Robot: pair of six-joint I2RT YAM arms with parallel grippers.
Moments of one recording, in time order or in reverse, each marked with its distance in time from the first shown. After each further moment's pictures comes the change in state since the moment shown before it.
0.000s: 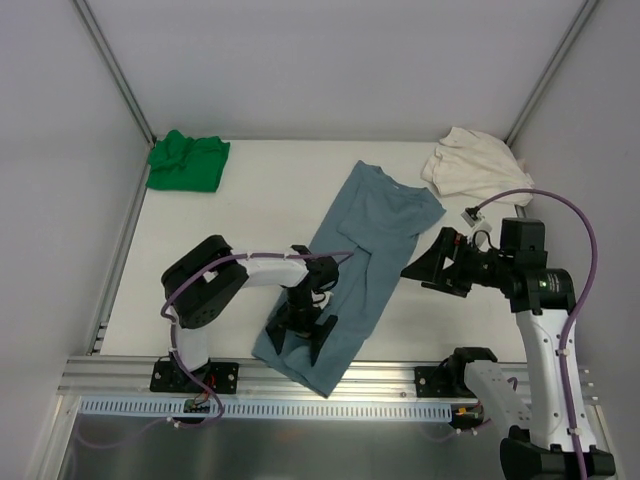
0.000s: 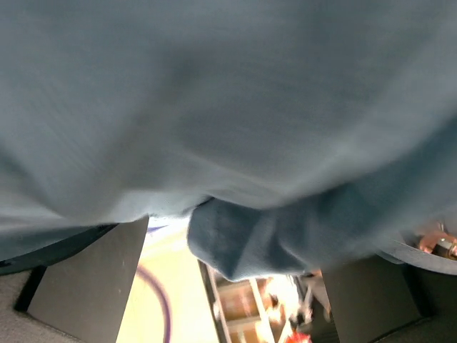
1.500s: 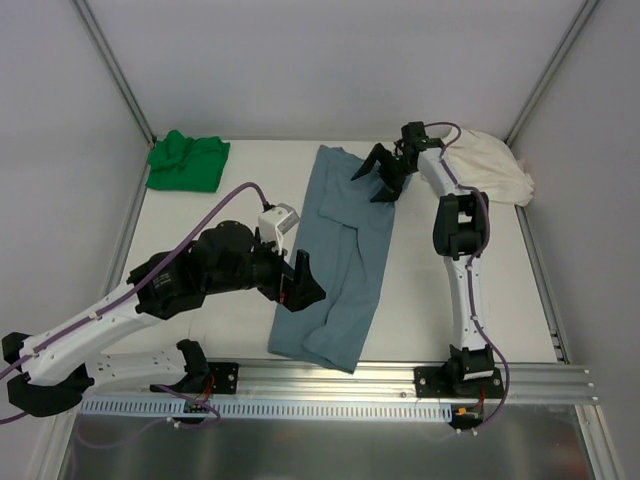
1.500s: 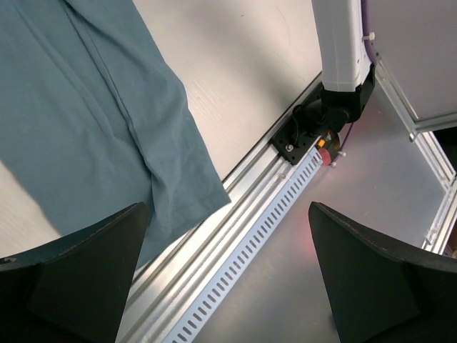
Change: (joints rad) left arm -0.139 -0.972 0.101 0.289 -0.430 -0.117; right arm 0.150 1.771 1.226 0.224 0.233 0.285
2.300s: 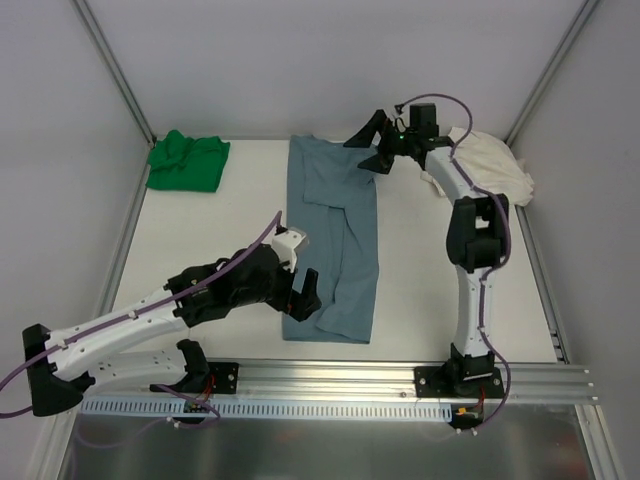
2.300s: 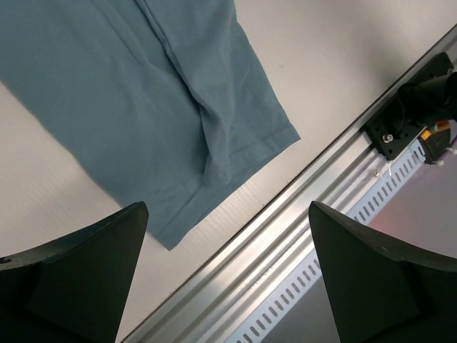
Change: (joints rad) left arm 0.001 0.001 -0.266 0.122 -0.128 0.068; right arm 0.024 -0.164 -0.212 0.597 -0.193 0.182
